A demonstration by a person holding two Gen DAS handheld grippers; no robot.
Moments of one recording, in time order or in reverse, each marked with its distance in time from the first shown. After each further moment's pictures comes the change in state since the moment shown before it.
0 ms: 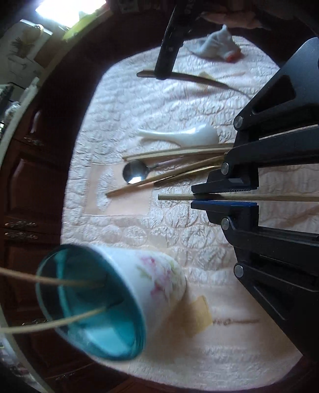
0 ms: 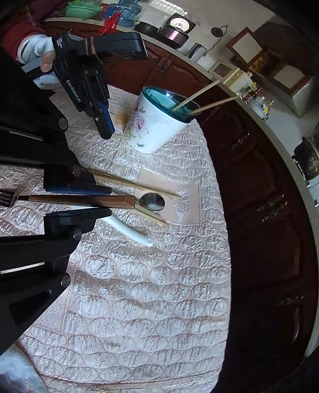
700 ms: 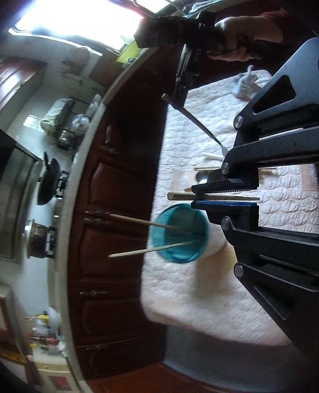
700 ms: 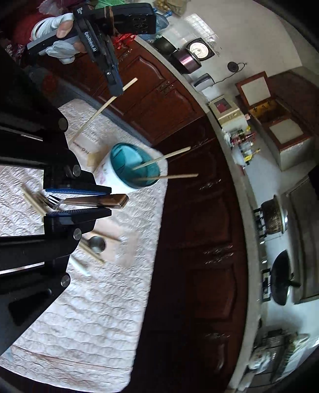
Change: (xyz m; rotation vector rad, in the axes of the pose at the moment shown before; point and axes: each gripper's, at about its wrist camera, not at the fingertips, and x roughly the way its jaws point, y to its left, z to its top) left arm -0.191 0.032 0.010 -0.039 -0.357 -0.033; right arm -0.084 0.115 0.043 -0.246 -0.183 0.029
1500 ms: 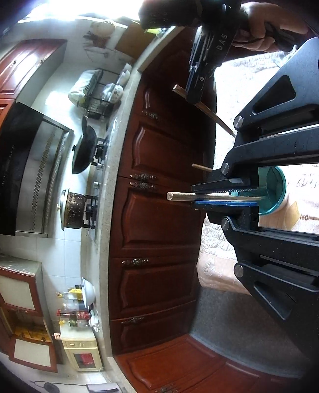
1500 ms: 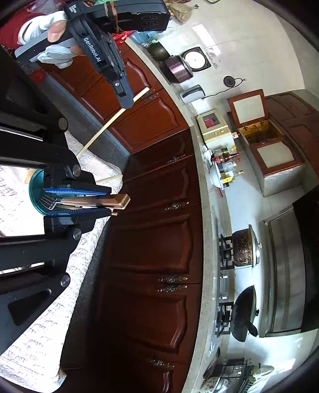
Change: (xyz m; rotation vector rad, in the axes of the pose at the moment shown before) left arm 0.015 0.054 0.104 -0.012 -0.145 0.190; right arm 0.061 0.065 0.126 -0.105 -0.093 0.032
